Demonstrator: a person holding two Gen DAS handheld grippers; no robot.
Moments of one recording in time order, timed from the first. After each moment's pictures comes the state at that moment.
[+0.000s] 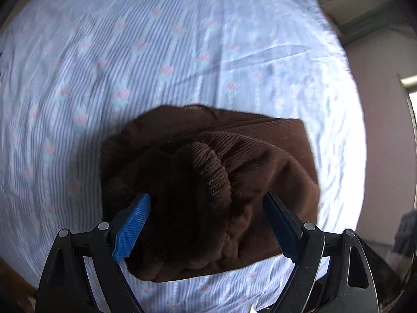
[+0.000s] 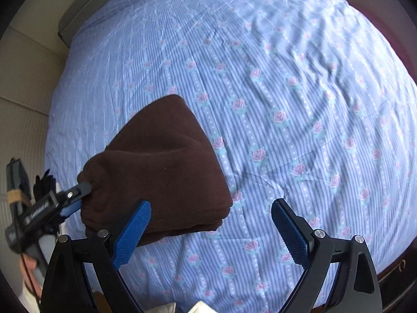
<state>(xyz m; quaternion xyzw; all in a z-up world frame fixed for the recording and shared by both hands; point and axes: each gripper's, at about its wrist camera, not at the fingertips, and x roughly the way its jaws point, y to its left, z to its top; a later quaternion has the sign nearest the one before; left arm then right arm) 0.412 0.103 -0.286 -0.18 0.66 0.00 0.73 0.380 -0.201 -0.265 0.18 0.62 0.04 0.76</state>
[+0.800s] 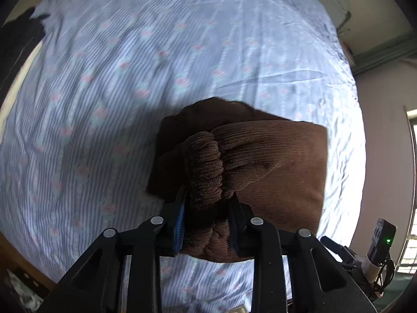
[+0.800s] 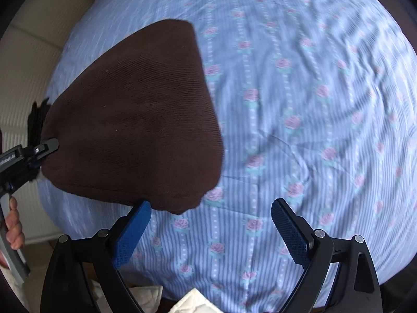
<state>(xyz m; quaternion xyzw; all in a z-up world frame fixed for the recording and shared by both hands) 0.345 0.162 -0.260 -0.24 0.62 0.04 0.74 0.358 -0.152 -0.304 0.06 0.67 0.15 0.72</state>
